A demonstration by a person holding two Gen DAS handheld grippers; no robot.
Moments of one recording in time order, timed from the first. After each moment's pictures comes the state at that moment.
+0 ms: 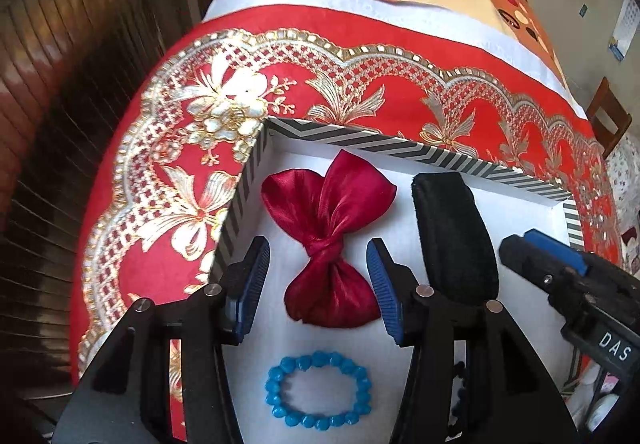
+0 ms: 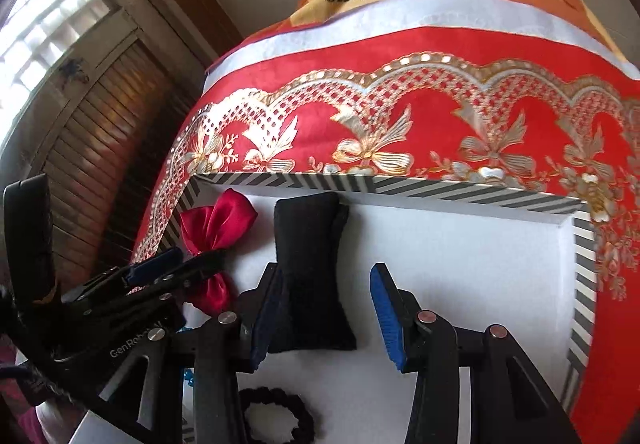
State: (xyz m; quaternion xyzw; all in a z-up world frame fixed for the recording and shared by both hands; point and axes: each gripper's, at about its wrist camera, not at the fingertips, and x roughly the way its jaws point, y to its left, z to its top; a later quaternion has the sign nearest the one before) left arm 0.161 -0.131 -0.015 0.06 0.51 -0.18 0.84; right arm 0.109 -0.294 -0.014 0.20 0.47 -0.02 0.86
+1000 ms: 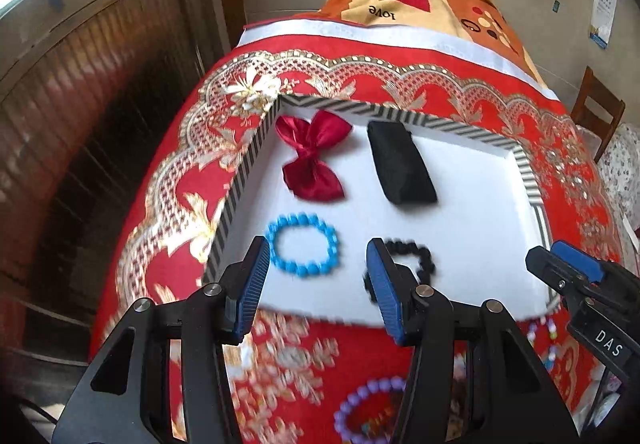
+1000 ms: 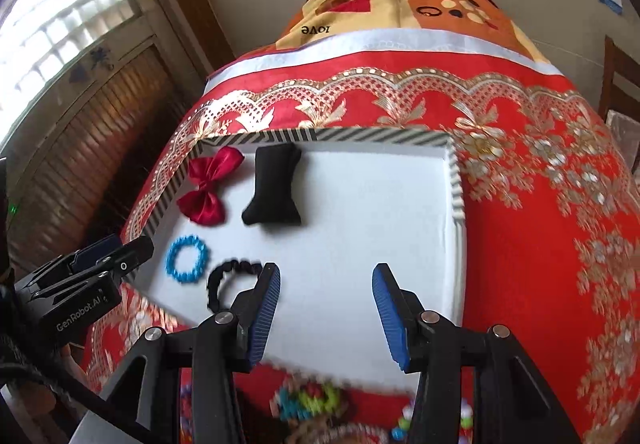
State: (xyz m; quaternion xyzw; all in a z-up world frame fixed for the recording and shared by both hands) left arm 0.019 -0.111 0.028 0.08 0.45 -0.16 0.87; right arm -0.033 -0.284 0.017 0.16 0.44 -0.07 0.88
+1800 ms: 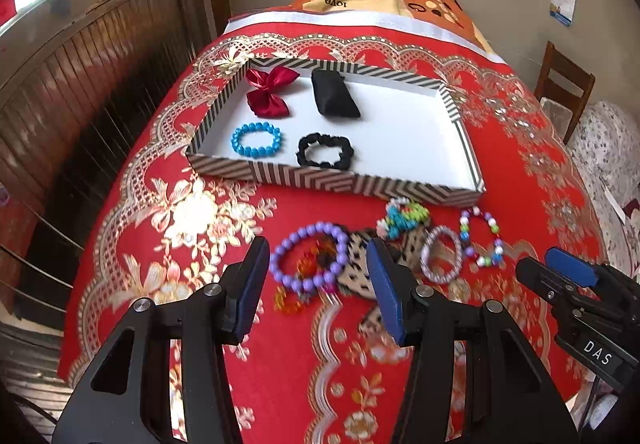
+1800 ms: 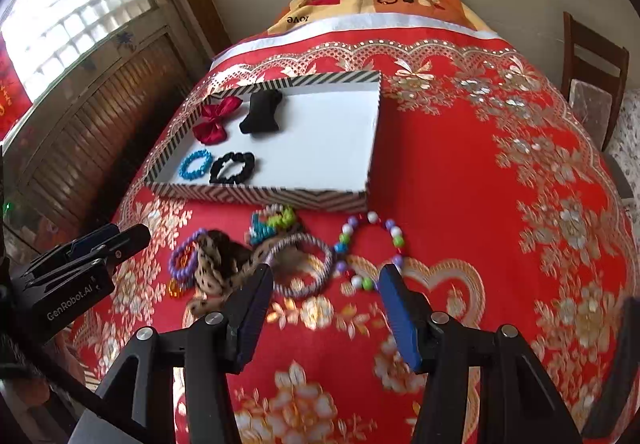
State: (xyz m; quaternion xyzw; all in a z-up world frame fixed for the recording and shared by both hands) left arm -0.127 -0.111 0.038 0.08 0.45 -0.18 0.87; right arm -0.189 -0.280 0.020 0.16 0.45 -0.08 0.88
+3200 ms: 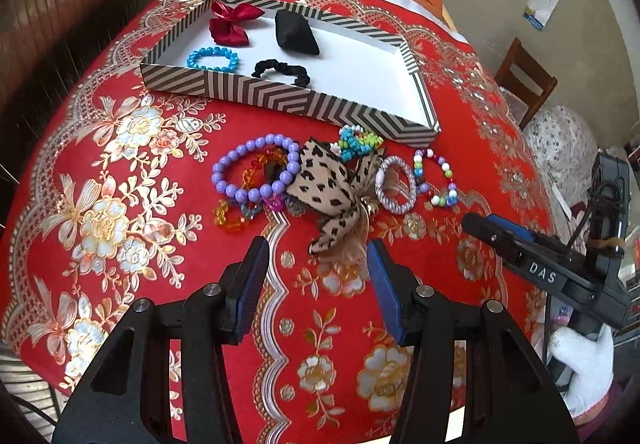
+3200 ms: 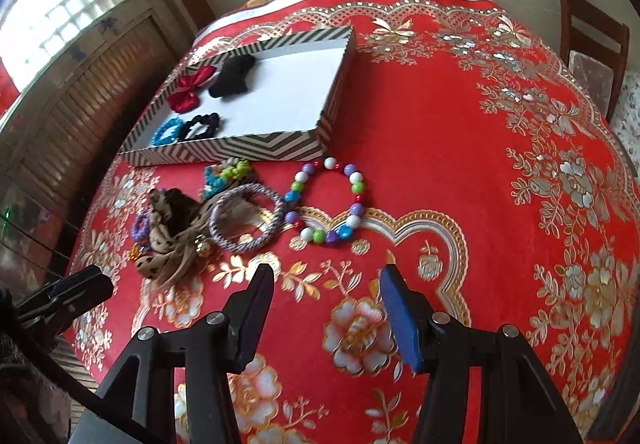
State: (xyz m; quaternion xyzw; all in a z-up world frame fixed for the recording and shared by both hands) left arm -0.152 -0.094 0.000 0.00 0.51 -0.25 0.82; right arm -0.198 -0.308 -0.026 0.18 0.48 -0.07 0.86
